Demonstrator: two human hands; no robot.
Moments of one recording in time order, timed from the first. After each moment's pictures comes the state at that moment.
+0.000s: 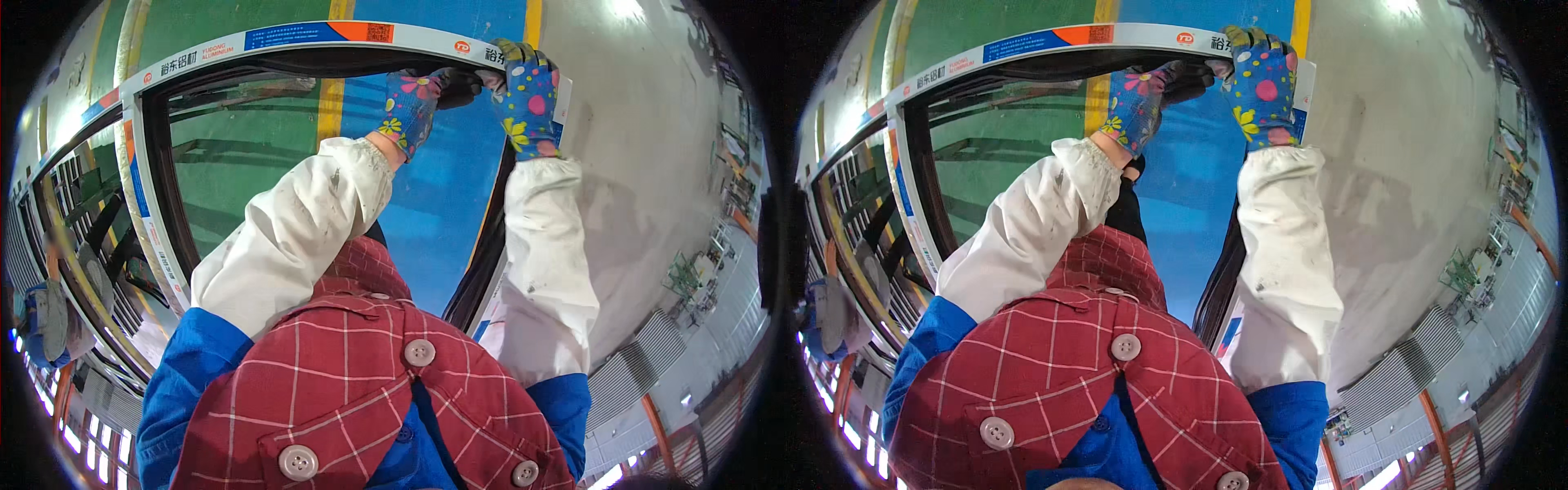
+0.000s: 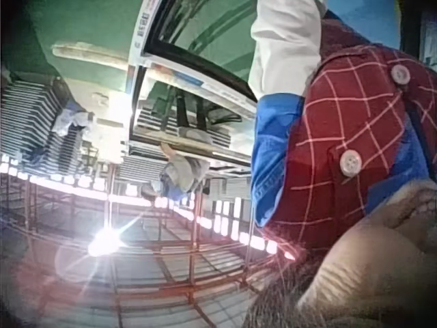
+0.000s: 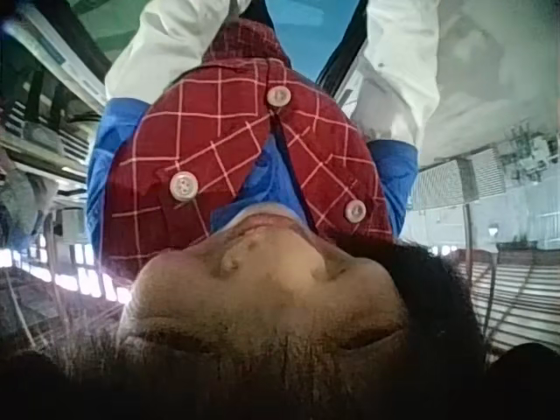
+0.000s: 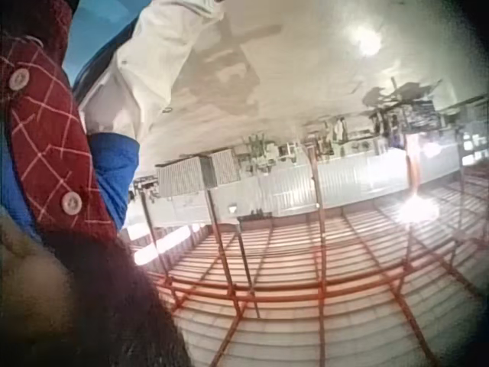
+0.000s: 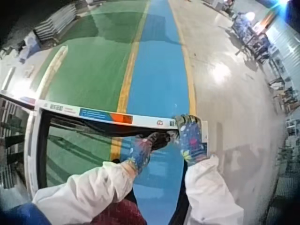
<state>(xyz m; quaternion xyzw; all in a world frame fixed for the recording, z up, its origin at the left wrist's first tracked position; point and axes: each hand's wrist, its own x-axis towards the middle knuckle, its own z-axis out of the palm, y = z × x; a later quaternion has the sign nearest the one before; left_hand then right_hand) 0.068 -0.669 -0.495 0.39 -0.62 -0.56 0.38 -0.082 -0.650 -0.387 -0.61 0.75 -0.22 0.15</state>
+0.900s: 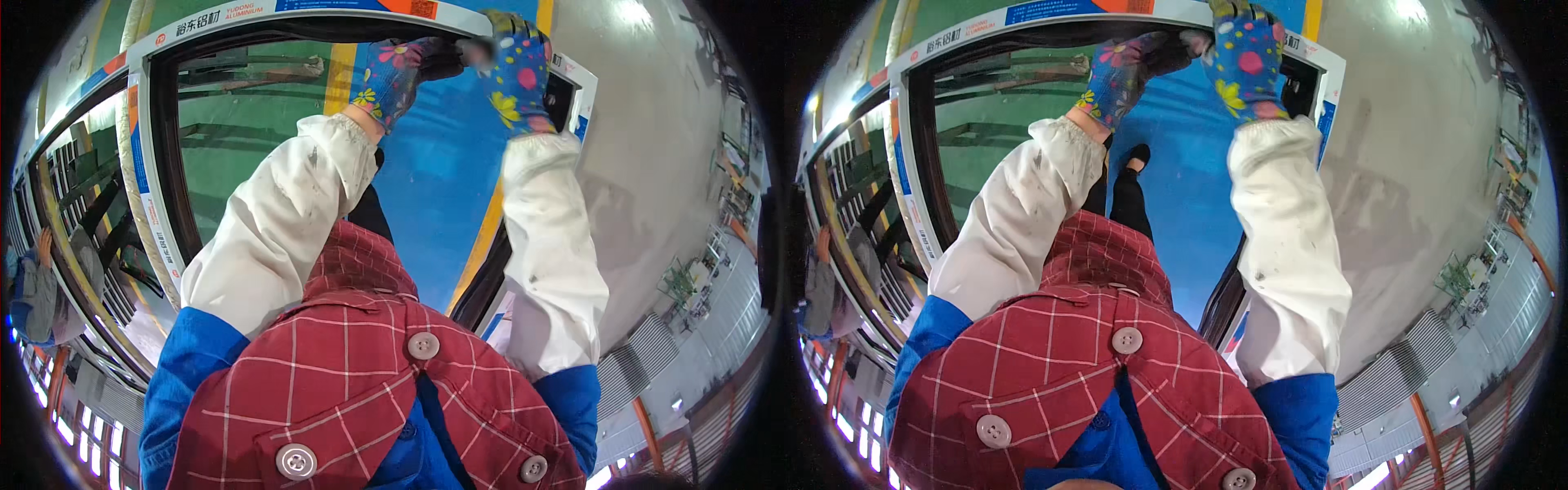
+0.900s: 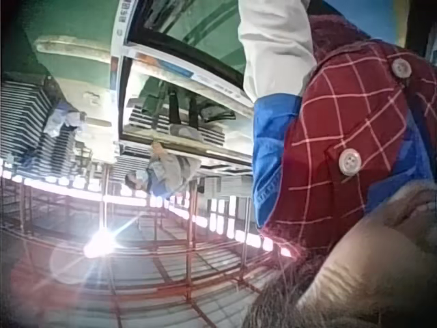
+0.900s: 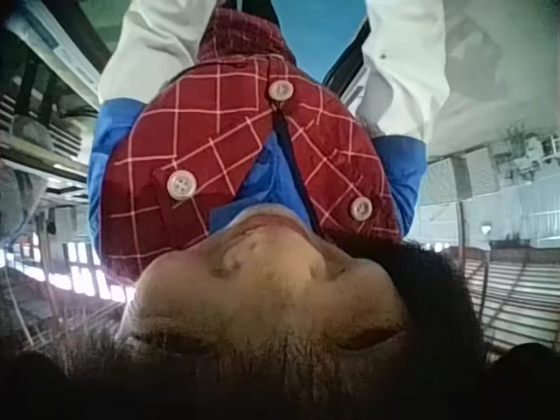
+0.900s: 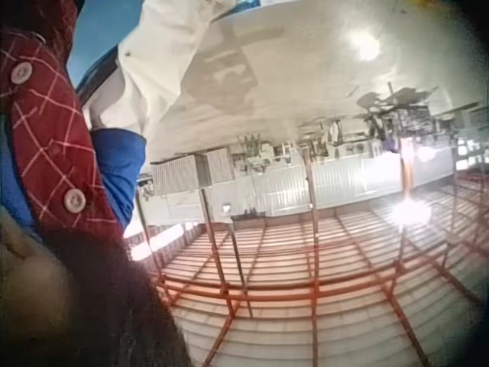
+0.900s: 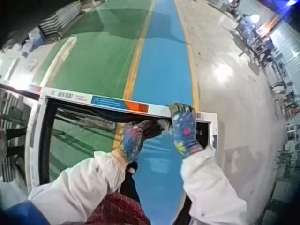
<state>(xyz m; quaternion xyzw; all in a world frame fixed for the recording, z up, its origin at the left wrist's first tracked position) 0.128 -0.697 -0.539 0.38 -0.71 -0.47 0.35 -0.065 -0.669 -0.430 -0.69 0.71 -0.12 -0.07</state>
